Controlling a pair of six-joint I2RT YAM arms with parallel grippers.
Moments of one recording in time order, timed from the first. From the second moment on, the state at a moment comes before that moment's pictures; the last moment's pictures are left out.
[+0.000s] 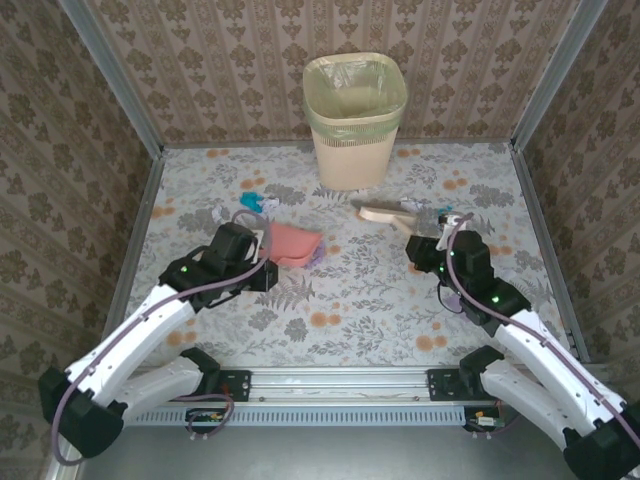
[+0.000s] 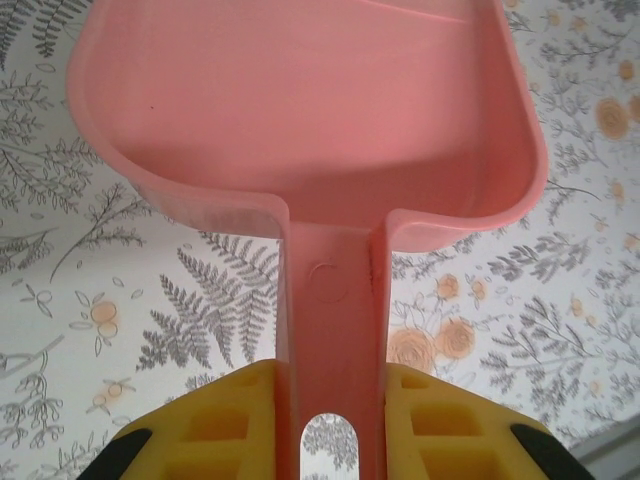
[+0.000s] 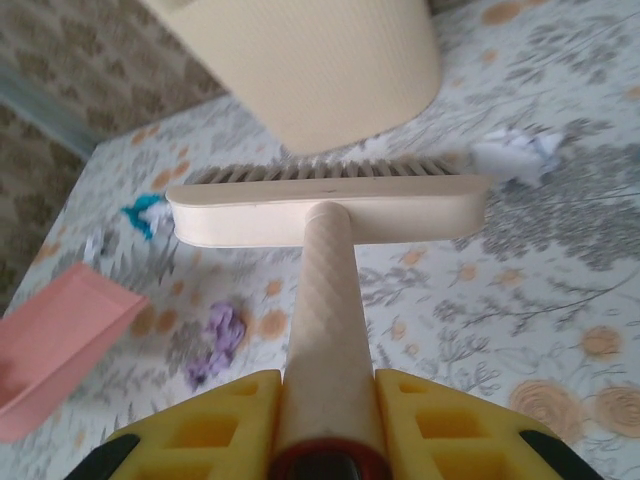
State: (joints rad) left arm -0.66 0.92 0.85 -0.84 0.10 -0.47; right arm 0.45 0.78 0.62 -0.29 0.06 0.54
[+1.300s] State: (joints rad) left arm -0.89 1.22 0.76 -0.76 -0.05 -0.53; right arm 0.77 1.27 1.06 -0.67 0.16 0.39
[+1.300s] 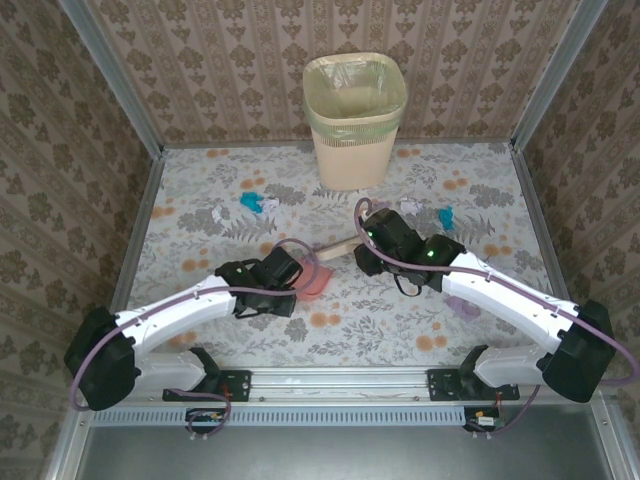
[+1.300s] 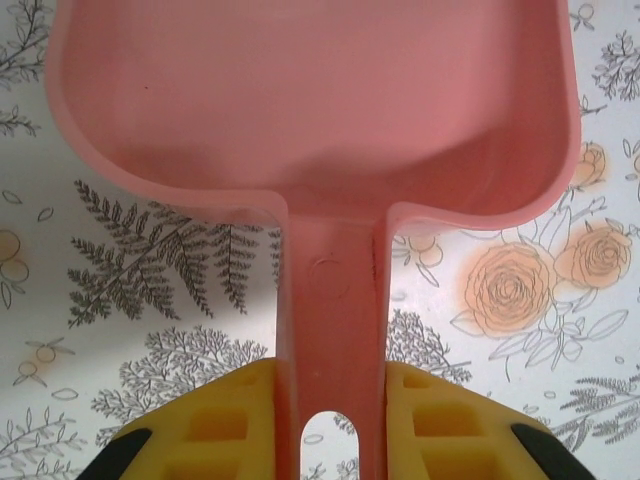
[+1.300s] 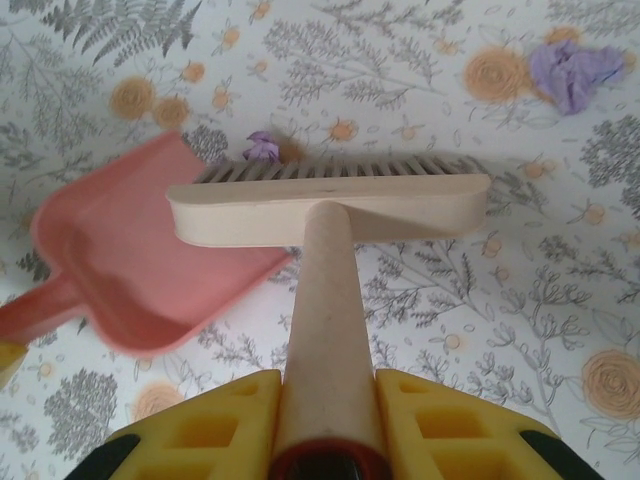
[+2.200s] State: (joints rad) left arm -0.86 1.25 0.71 -0.65 -0.09 -0.49; right arm 0.76 1.37 1.14 -0.64 0.23 0.39
